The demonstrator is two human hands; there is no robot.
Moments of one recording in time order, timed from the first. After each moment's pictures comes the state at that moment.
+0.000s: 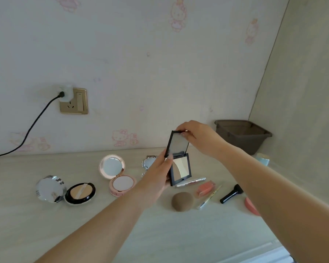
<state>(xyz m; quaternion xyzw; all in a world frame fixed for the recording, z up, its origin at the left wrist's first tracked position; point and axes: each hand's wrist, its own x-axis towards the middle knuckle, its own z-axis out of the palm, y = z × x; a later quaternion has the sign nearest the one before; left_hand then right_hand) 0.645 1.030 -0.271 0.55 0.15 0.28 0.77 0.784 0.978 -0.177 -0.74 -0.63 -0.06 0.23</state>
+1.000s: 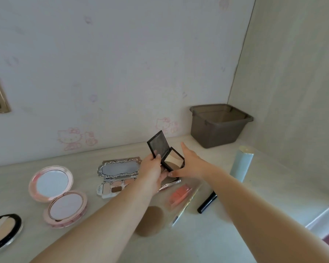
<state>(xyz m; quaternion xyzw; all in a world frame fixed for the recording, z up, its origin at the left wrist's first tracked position) 0.796 1.062 -0.310 0.39 0.33 0.29 0.81 0.910 0.984 -0.301 -0.85 -0.44 0.18 0.22</state>
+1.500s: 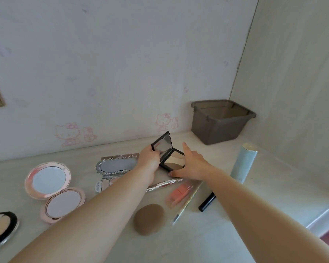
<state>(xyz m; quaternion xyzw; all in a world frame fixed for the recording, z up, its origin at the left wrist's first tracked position) 0.811 1.093 -0.322 0.57 0.36 0.28 0.68 0.910 0.987 -0.314 -0.89 -0.41 0.14 0.16</state>
